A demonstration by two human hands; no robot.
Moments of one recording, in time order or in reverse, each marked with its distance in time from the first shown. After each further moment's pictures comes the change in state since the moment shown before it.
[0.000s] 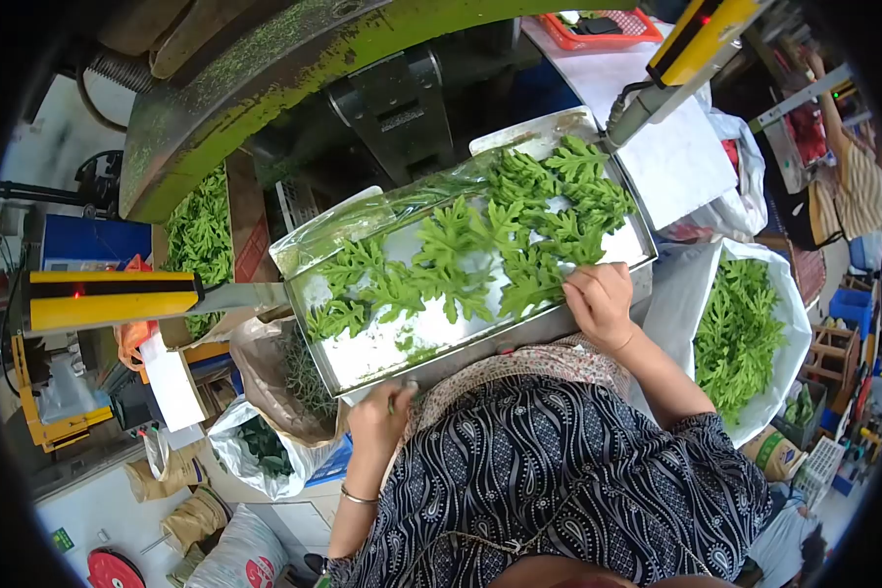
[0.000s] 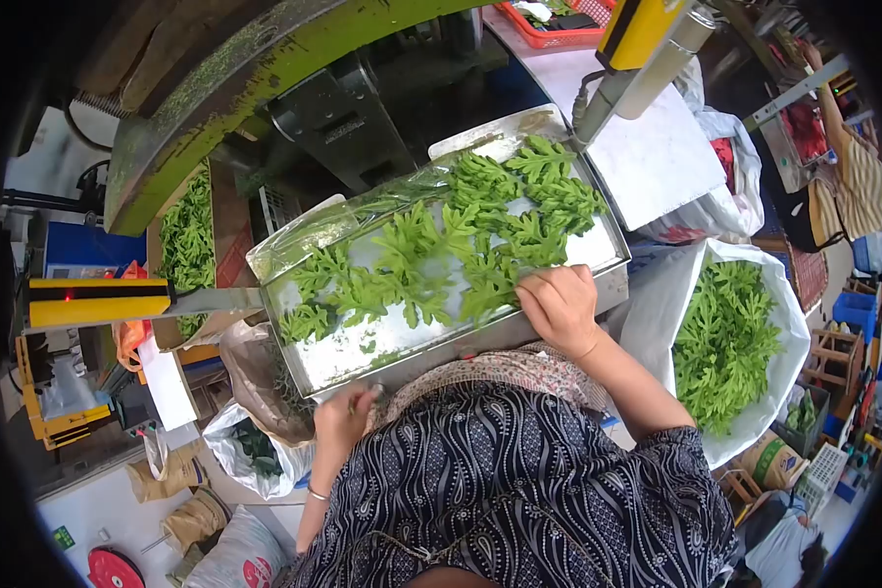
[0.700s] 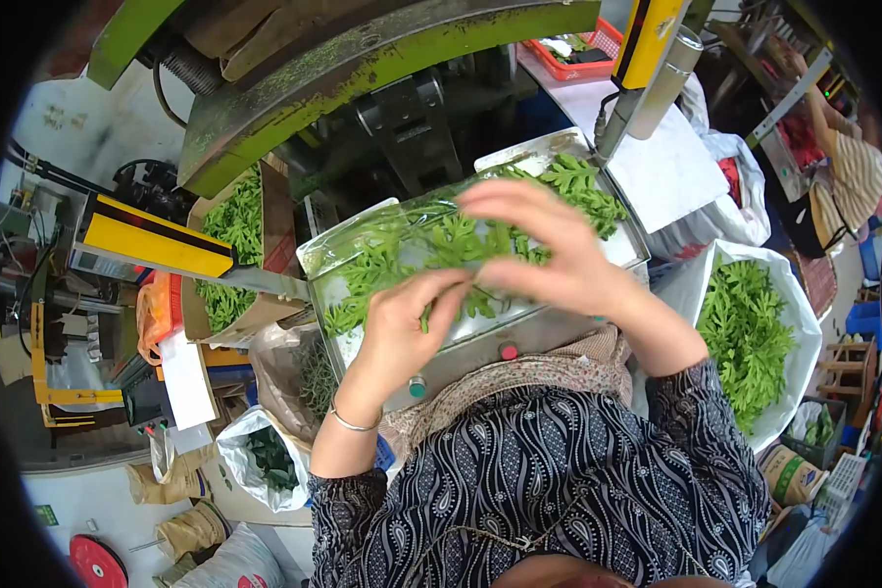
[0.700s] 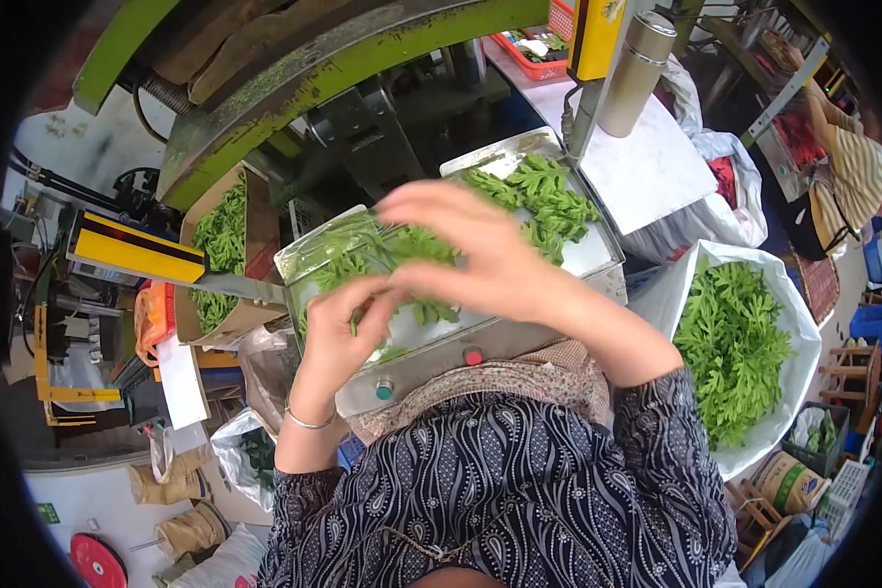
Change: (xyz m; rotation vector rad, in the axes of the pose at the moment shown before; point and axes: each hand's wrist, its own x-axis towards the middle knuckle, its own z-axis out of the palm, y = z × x) left_hand 0.085 0.116 -0.074 -0.475 0.189 0.547; right_hand 0.123 -0.072 -0.044 0.710 -0.065 -0.155
